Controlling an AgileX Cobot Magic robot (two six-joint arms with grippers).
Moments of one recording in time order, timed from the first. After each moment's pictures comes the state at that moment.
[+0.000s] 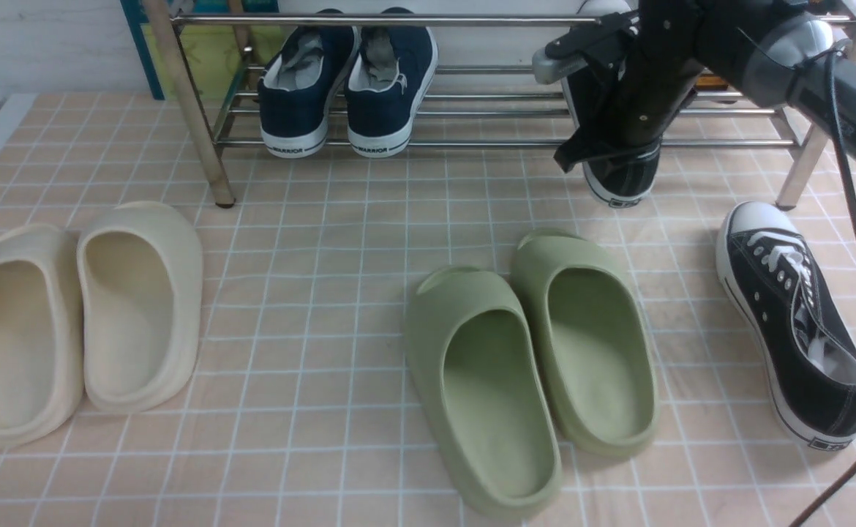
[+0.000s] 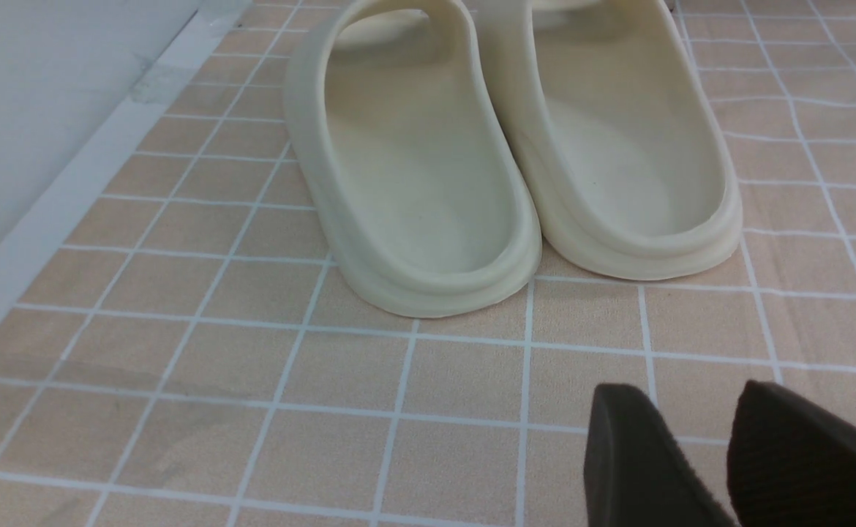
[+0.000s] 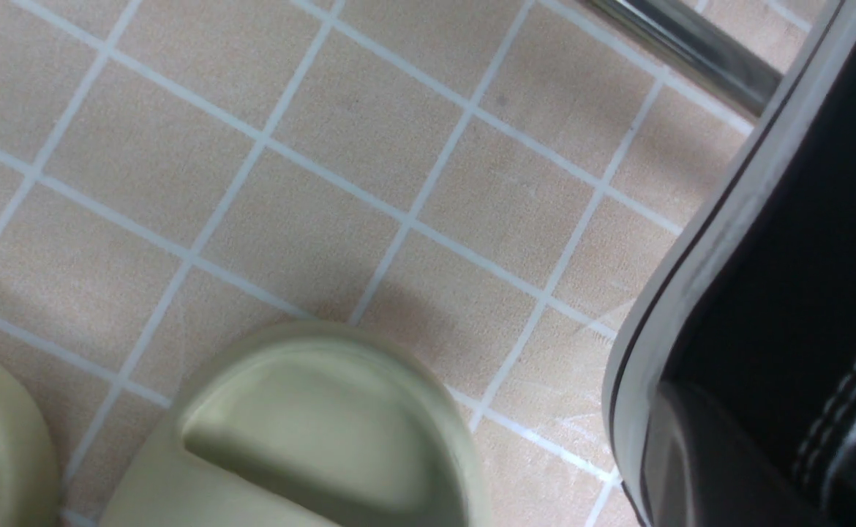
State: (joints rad) right arm 0.31 2.34 -2.27 -0.04 1.08 -0.16; left arm 0.06 -0.01 0.02 0.17 0.37 -0.12
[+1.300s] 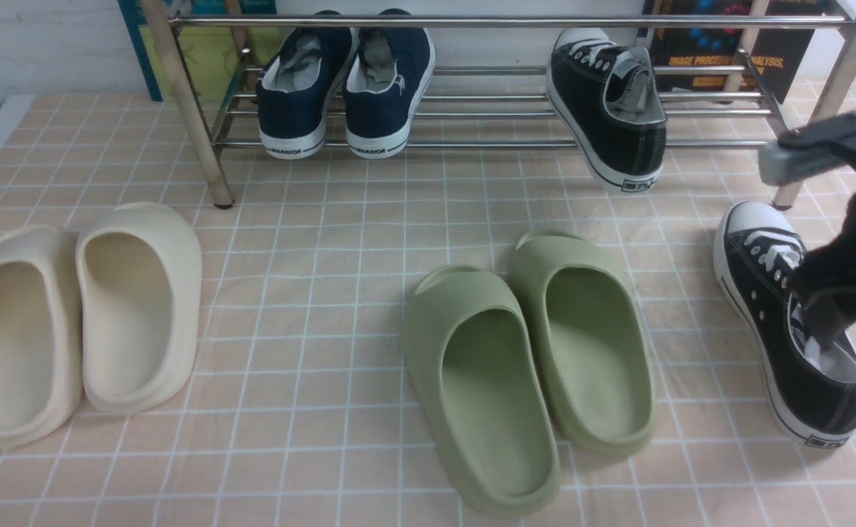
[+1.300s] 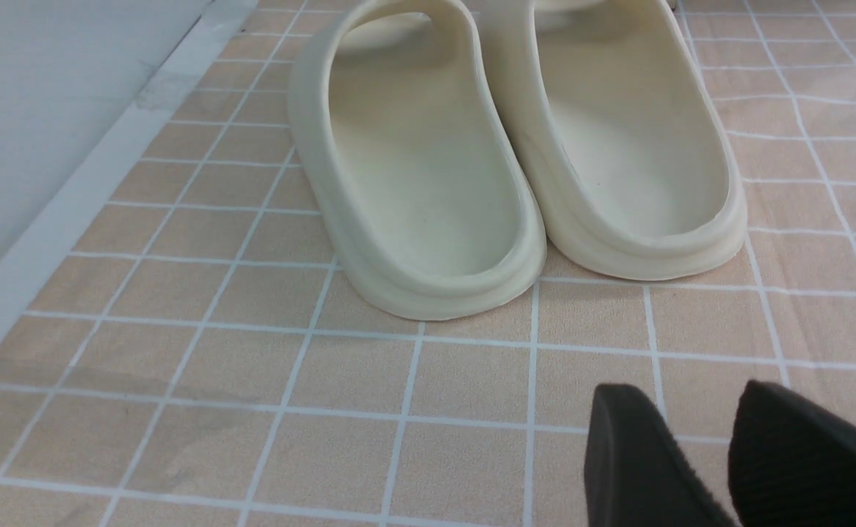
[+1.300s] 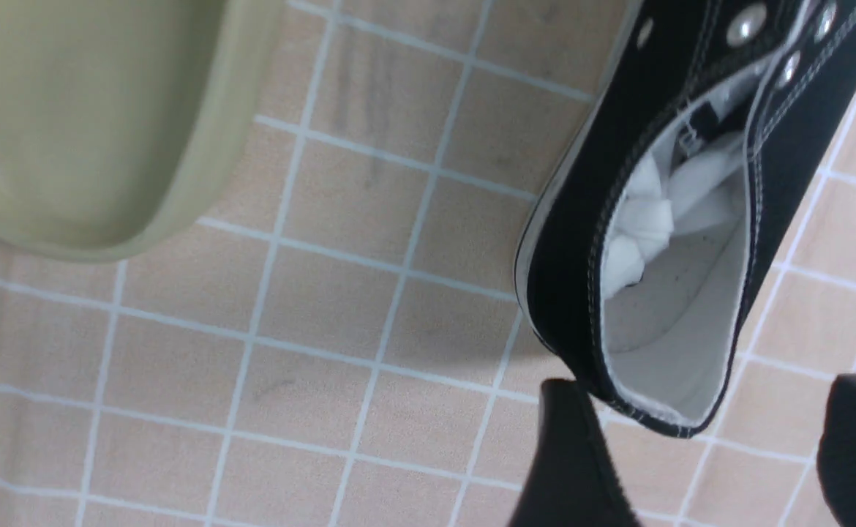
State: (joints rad) right arm 0.18 1.55 -1.23 -0.03 1.14 -0.04; left arm 0.06 -0.01 0.02 0.19 0.37 -0.12
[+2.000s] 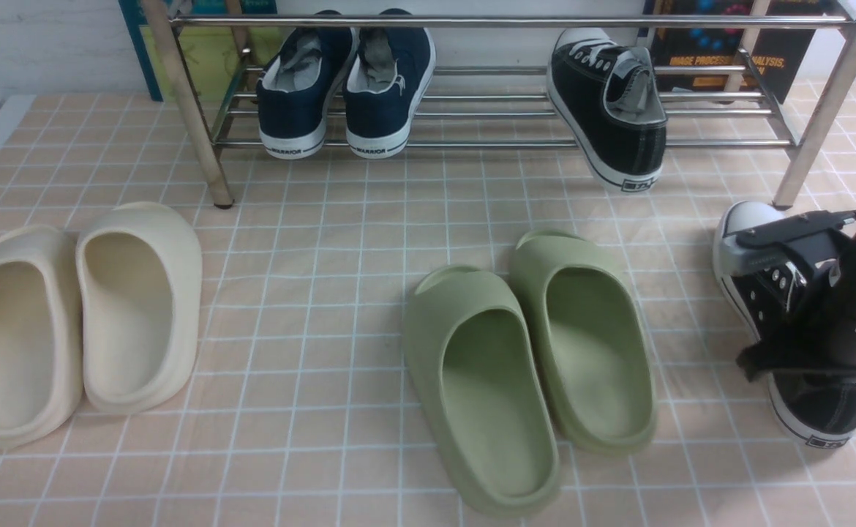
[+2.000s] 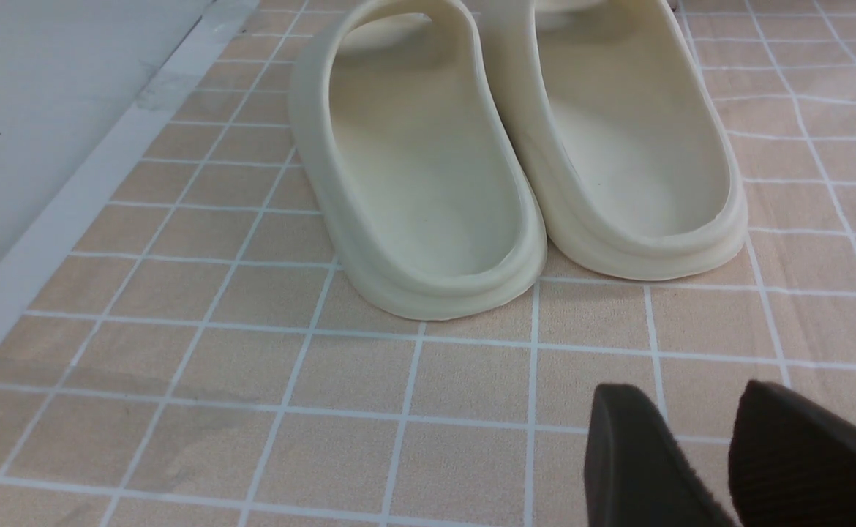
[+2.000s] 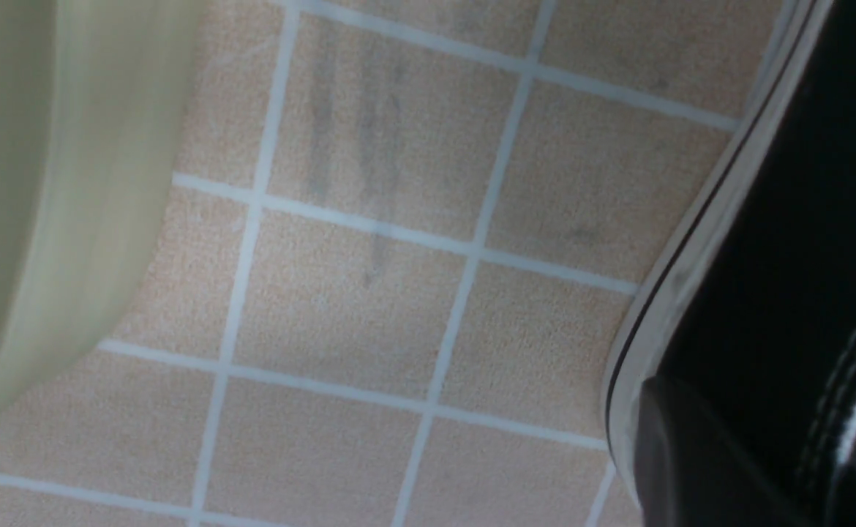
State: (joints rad) right arm 0.17 1.67 -1.02 -0.02 0.80 -0.02; left arm 0.06 -0.01 0.02 0.19 0.37 -0.12
